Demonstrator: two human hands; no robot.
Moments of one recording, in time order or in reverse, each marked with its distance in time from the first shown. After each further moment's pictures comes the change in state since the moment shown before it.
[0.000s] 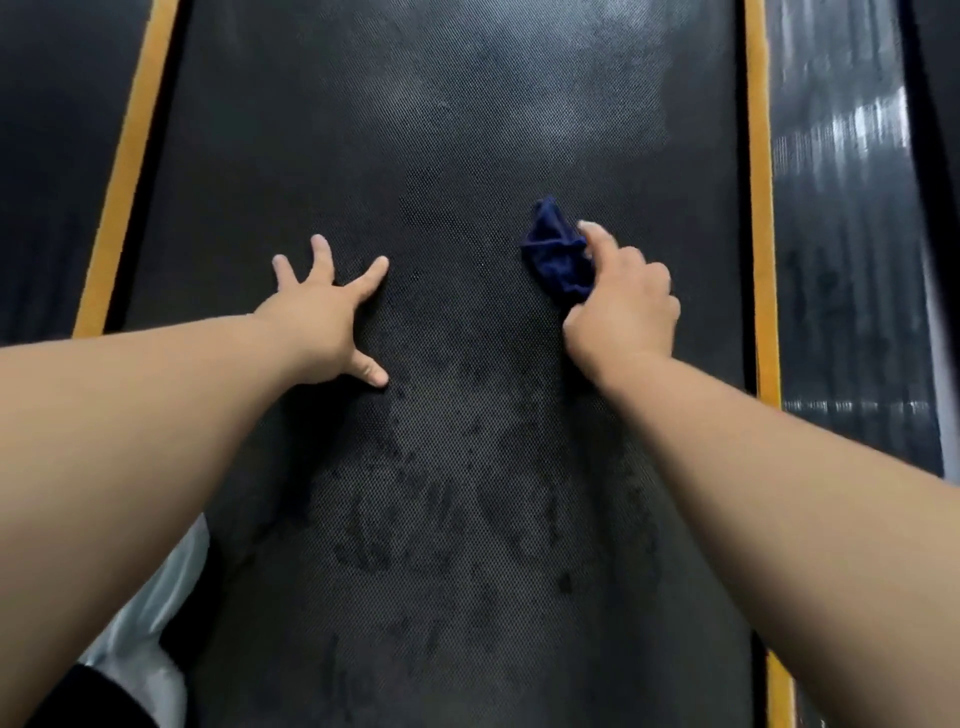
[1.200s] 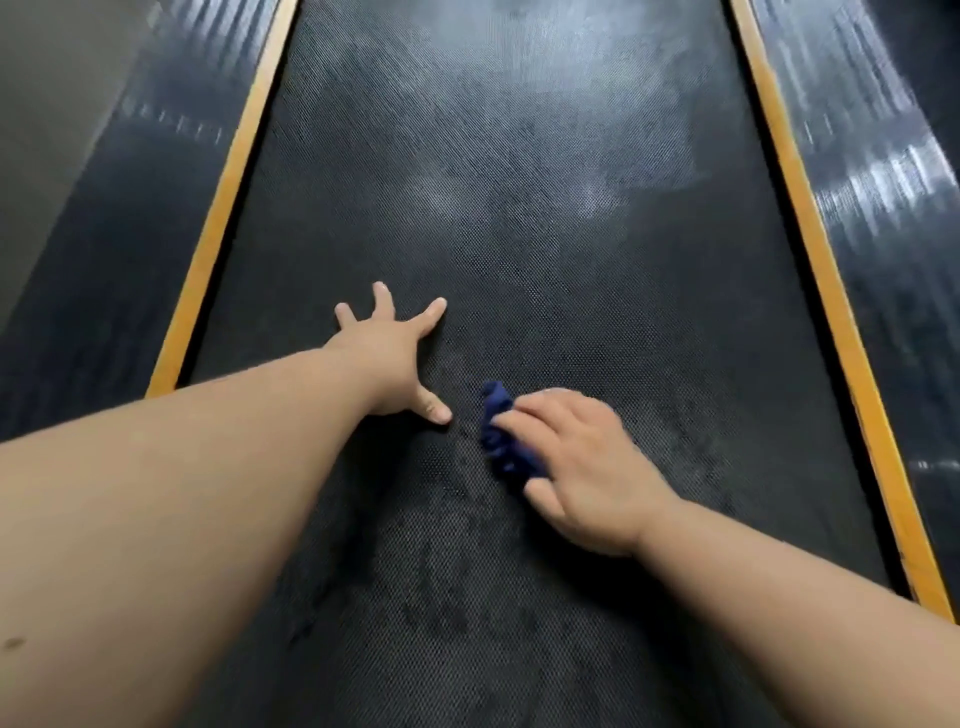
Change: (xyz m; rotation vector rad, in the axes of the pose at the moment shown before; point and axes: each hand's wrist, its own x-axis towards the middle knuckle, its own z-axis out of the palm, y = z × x) left_hand 0.008 0.000 -0.006 0.002 0.055 0.032; right_hand -0.083 -0.022 0.054 0.101 -0.061 -0.858
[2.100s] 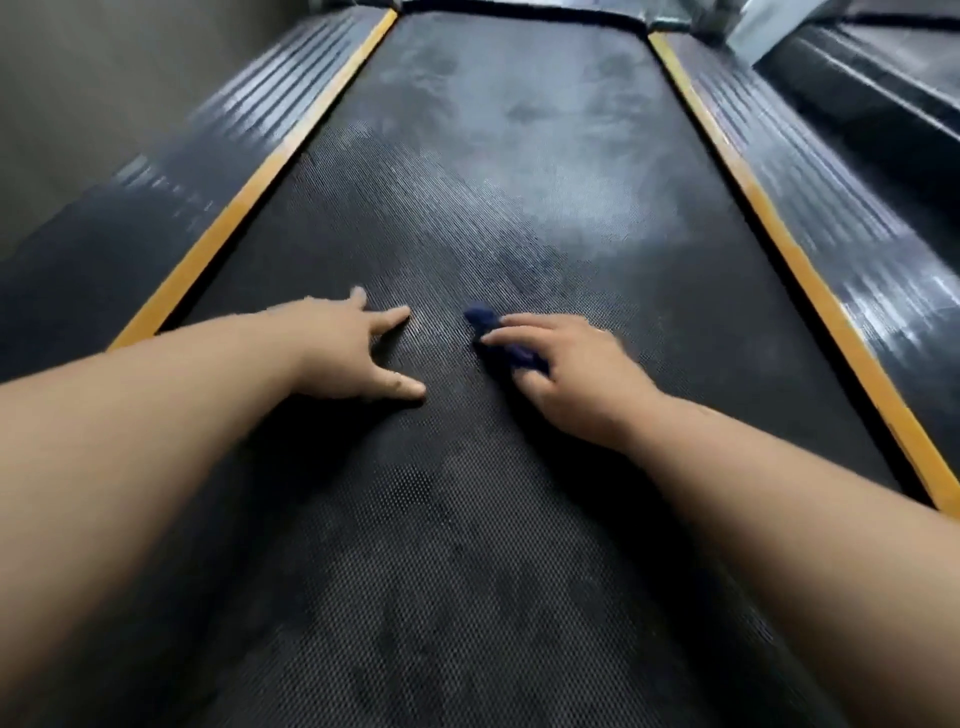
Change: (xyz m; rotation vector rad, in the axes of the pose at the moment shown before) left_hand -0.006 -0.027 0.000 0.193 0.195 -0.014; right_hand 0.078 0.049 0.002 -0.060 0.155 0.101
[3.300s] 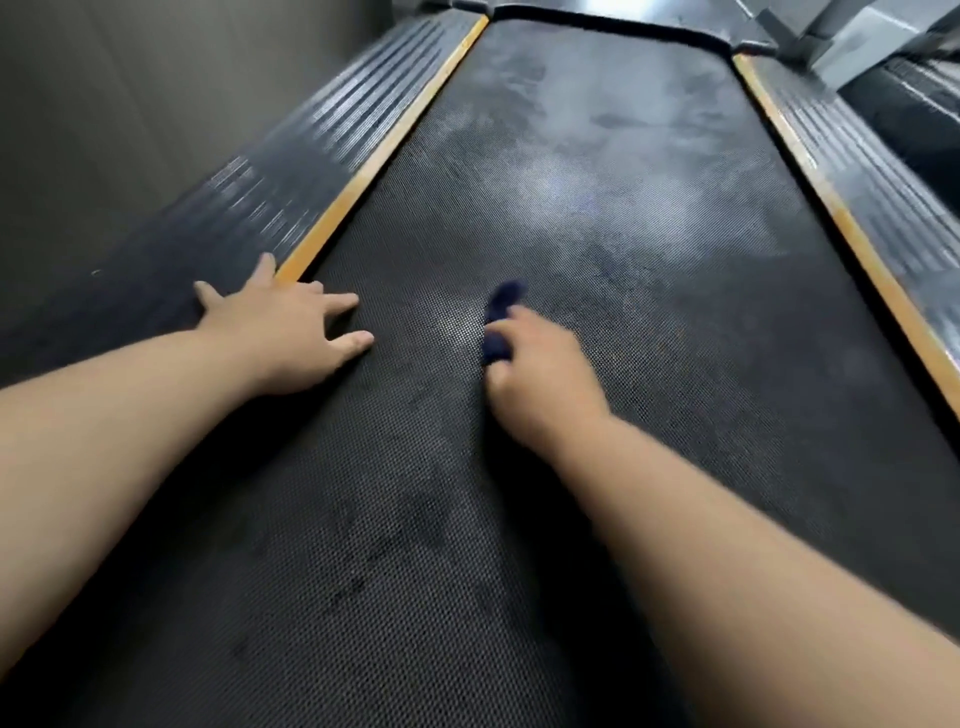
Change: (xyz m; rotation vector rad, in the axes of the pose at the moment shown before) left_hand -0.058 -0.102 0.058 -0.104 0.251 -0.246; right_hand 0.009 -0.122 0.042 0.071 0.095 0.175
